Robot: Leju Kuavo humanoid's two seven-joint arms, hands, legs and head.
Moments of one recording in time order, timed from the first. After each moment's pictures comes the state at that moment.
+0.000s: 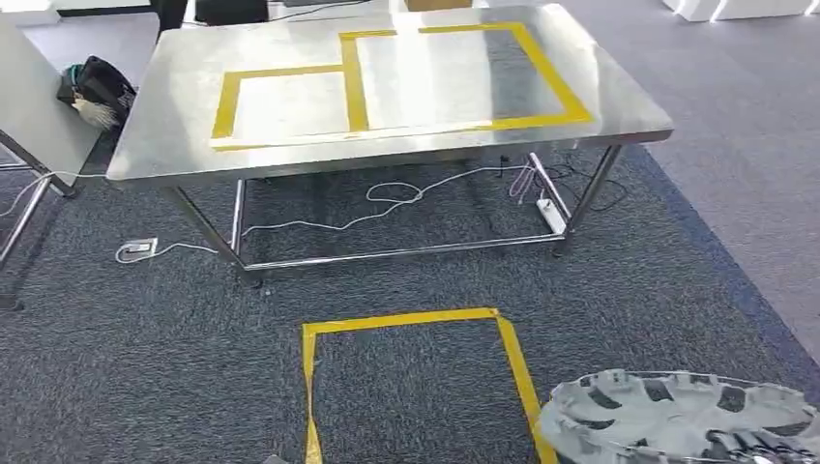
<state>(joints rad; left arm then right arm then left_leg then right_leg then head) -0.02 -0.17 0.59 -0.19 -0.98 0.18 -0.47 0.58 0.13 -0.50 -1.74 1.41 -0.64 -0.54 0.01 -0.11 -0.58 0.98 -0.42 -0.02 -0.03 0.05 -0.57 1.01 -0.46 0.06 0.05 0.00</state>
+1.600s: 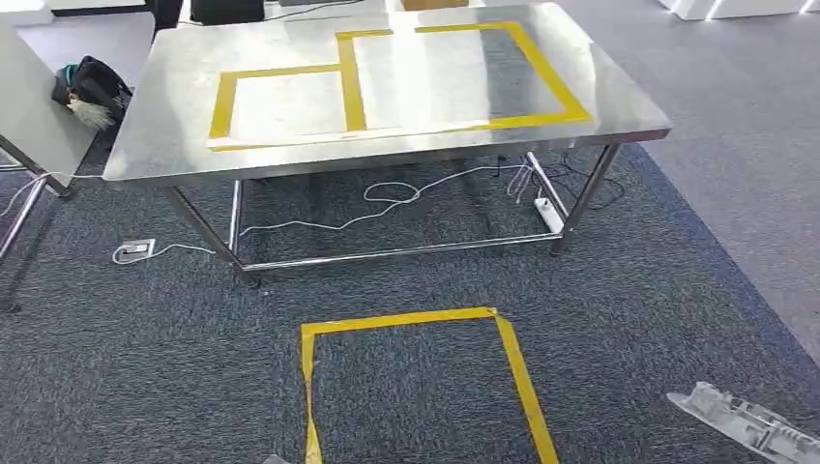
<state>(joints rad) -0.02 -0.17 0.62 -0.19 -1.00 0.17 -0.48 0.41 0.34 -0.93 -1.88 1.35 -0.49 -0.68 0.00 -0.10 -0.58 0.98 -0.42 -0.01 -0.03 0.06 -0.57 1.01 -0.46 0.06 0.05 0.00</state>
